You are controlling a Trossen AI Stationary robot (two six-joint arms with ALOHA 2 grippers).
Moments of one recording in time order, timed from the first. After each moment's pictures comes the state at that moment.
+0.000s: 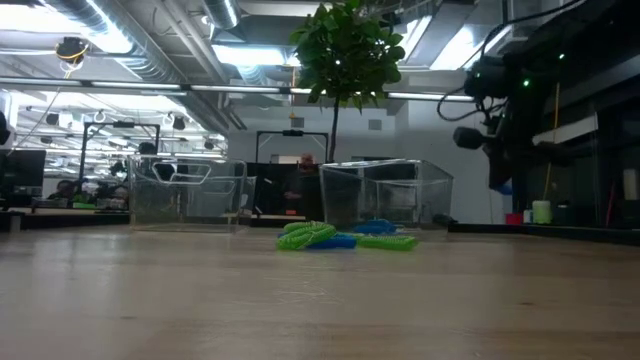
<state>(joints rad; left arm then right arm) 0.00 0.39 0.78 -0.39 0.00 -0.01 -0.86 1.15 0.69 -0.54 0.25 0.79</state>
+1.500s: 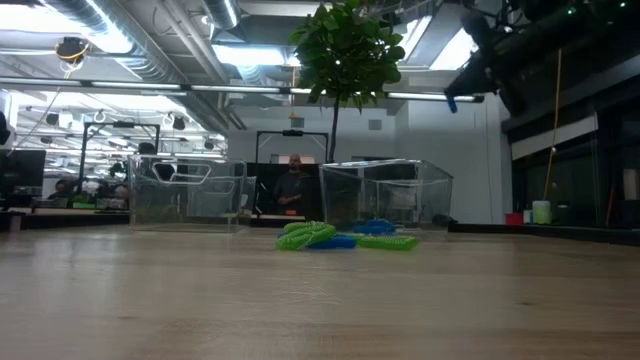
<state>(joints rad) 0.00 0.39 0.78 -0.39 0.00 -0.01 -0.66 0.78 0.69 -0.27 -0.08 0.70</state>
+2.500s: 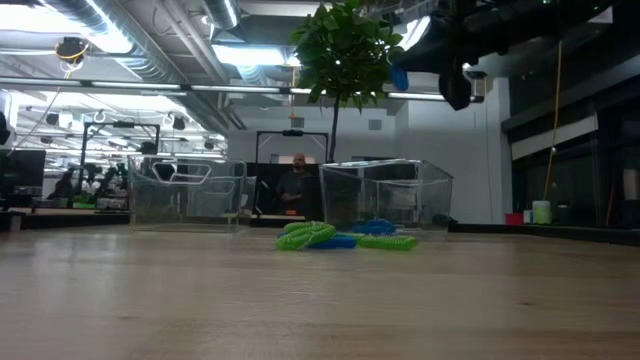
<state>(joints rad) 0.00 0.39 0.78 -0.39 0.00 -0.01 -0.21 1.04 0.69 0.06 -0.11 0.59</state>
